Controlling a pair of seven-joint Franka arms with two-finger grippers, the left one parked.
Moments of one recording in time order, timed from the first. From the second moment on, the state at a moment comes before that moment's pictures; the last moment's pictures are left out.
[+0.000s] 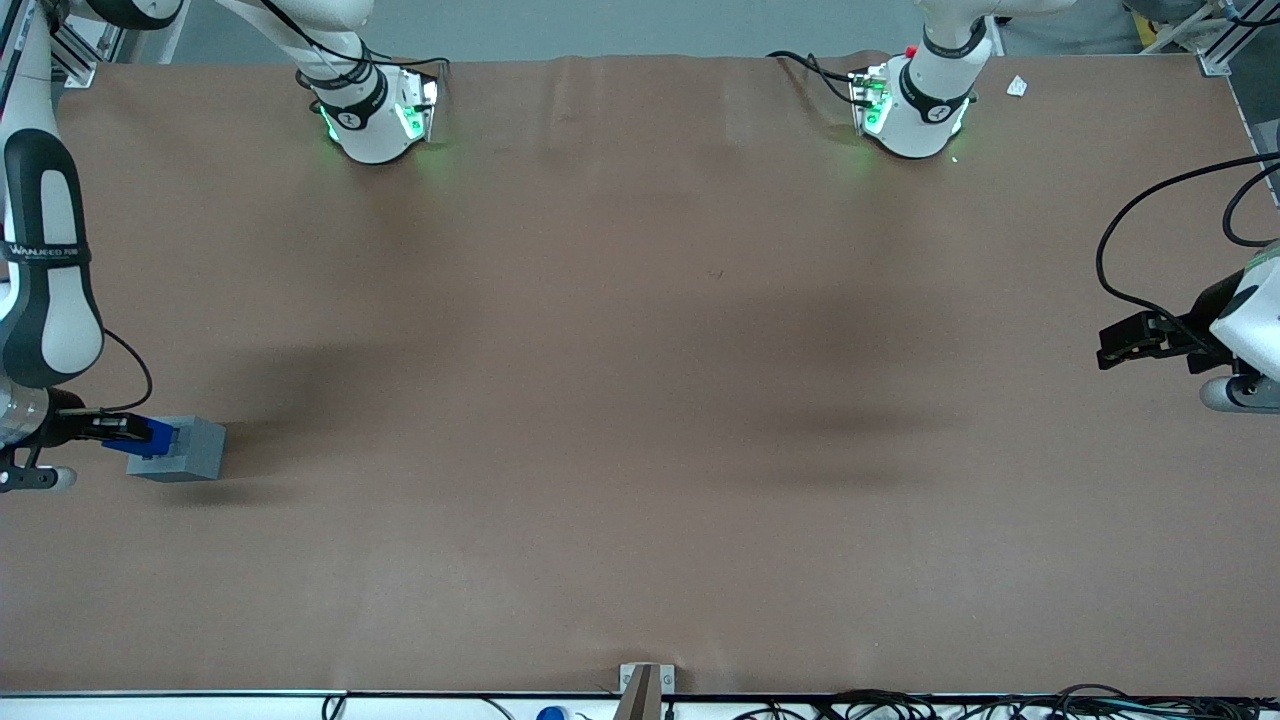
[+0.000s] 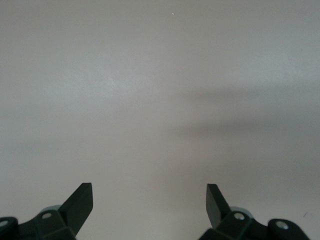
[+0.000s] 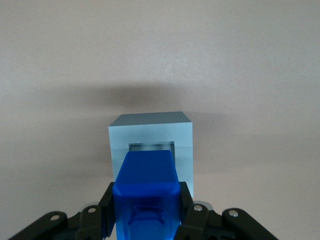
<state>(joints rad) -0.26 0.56 -0.08 -1.57 -0.01 2.08 -0.32</state>
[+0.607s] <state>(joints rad) -0.26 0.58 -0.08 -1.56 -0.01 2.08 -0.32</state>
